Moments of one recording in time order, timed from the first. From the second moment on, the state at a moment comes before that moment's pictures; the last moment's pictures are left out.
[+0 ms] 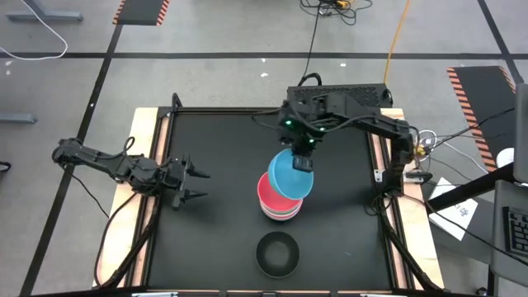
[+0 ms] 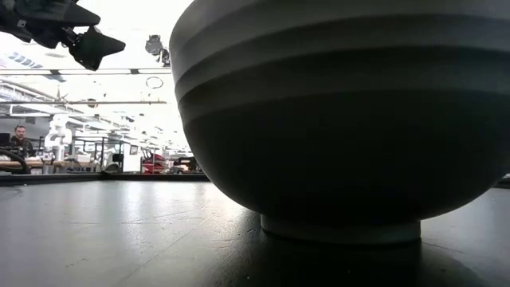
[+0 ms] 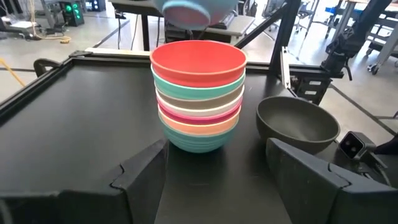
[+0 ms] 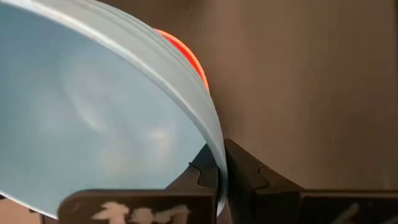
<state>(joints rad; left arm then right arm) -0.29 0.41 0.33 -0.14 -0.18 -0.13 -0.15 1.87 2.22 -1.60 -0.13 0.02</state>
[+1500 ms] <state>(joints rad) -0.29 0.41 0.33 -0.16 -0.13 -0.09 -0.14 2.03 2.21 -1.59 -0.24 0.06</state>
